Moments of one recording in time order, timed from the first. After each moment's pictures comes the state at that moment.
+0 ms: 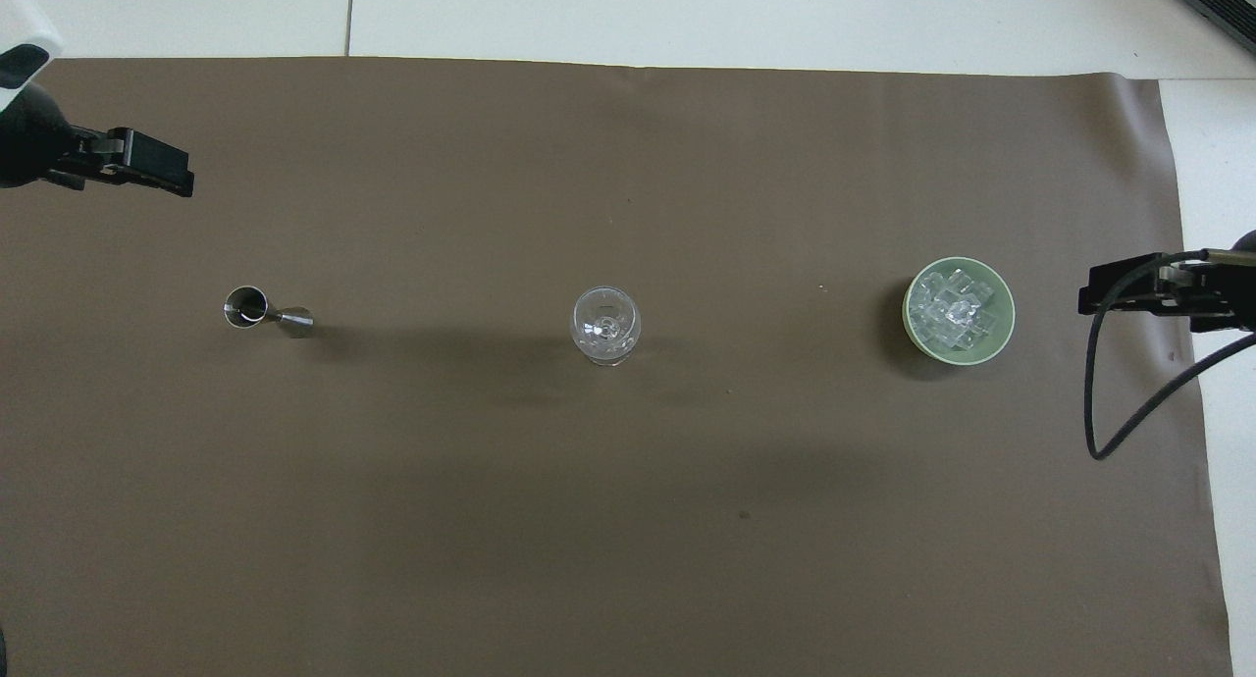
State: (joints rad) left arm -0.07 0.22 0.01 -1.37 -0.02 1.69 0.07; right arm 0.02 -0.08 -0.05 -1.68 0.01 1.63 0.14
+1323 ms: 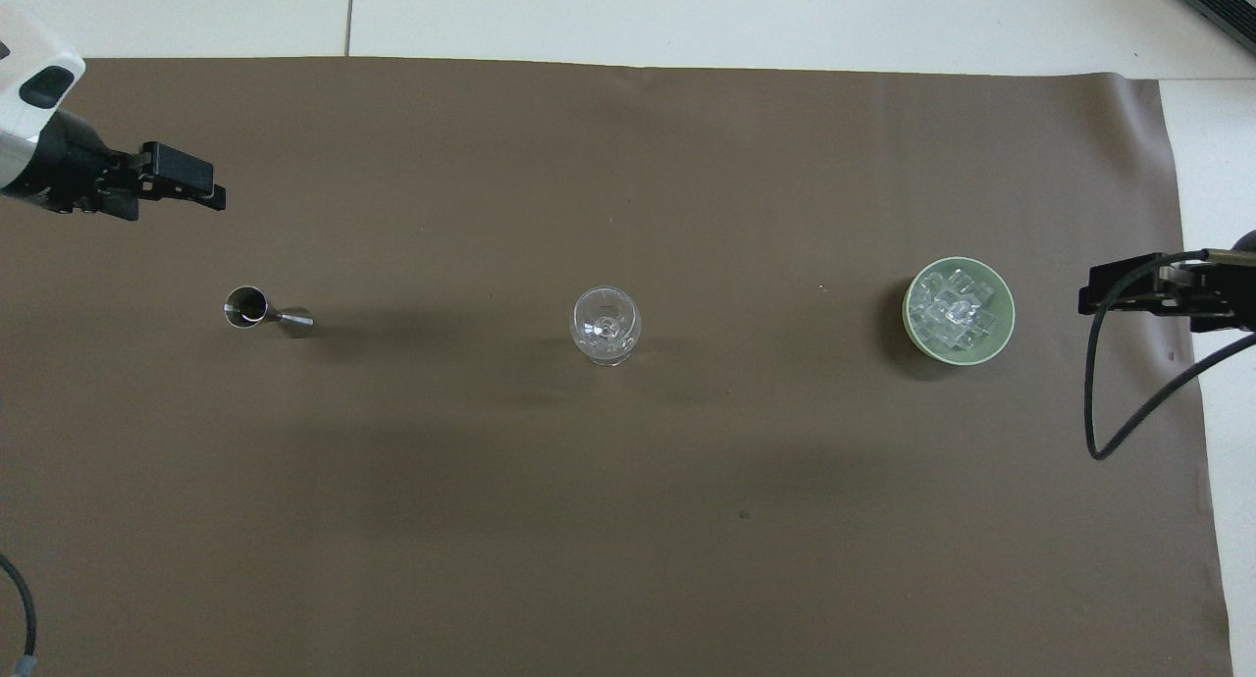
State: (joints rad) left arm -0.01 0.26 0.03 -1.48 -0.21 1.77 0.01; right arm 0.02 -0.08 -0.05 -1.68 0.01 1.63 0.14
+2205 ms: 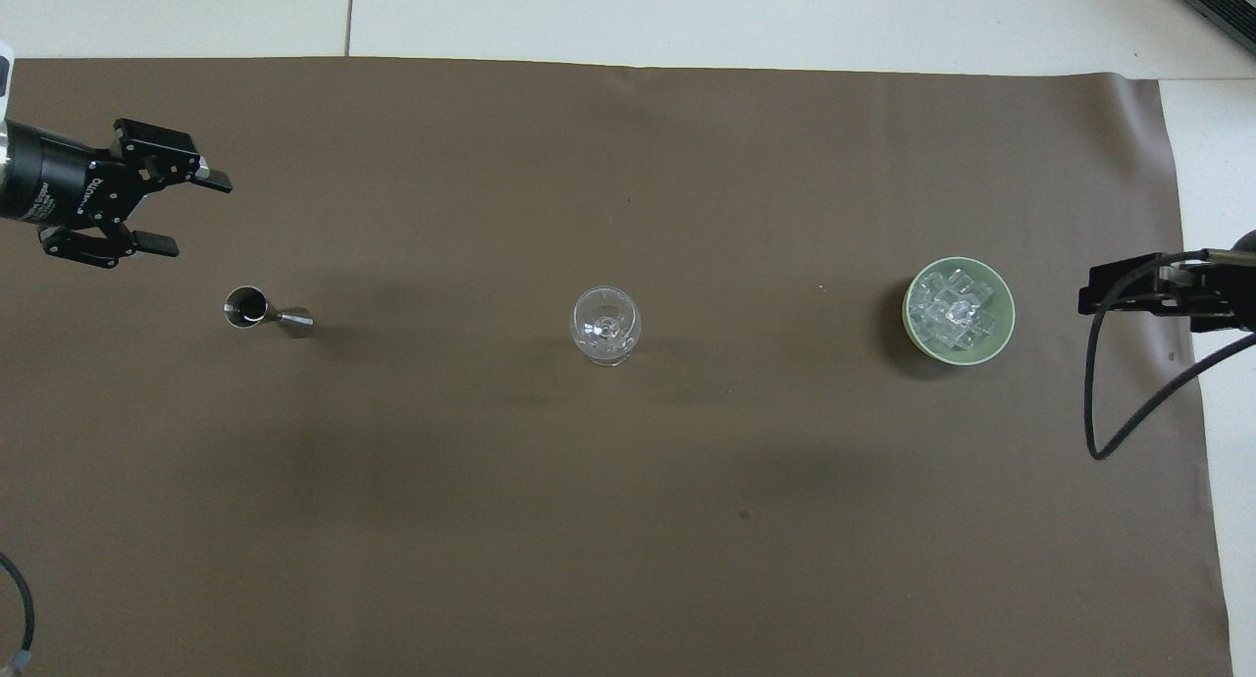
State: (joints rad) left arm 0.09 0.27 0.03 -1.56 -0.51 1.77 -0.37; right arm 0.02 -0.08 -0.05 -1.68 0.01 1.63 0.14
